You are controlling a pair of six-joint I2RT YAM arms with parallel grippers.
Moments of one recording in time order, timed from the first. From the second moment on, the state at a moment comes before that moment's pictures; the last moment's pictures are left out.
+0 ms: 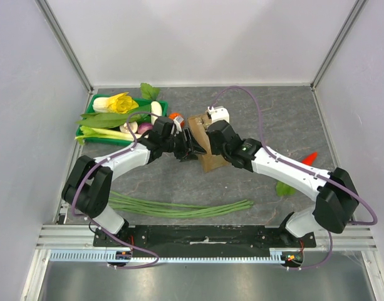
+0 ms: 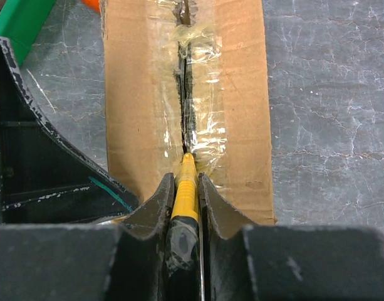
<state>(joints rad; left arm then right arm) -0.52 1.60 0.94 -0.04 0.52 -0.92 0.83 1.46 1.13 -0.33 0.44 0.34</state>
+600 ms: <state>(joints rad) -0.53 1.59 0.93 -0.05 0.53 -0.92 0.83 1.43 1.25 -0.35 0.46 0.27</state>
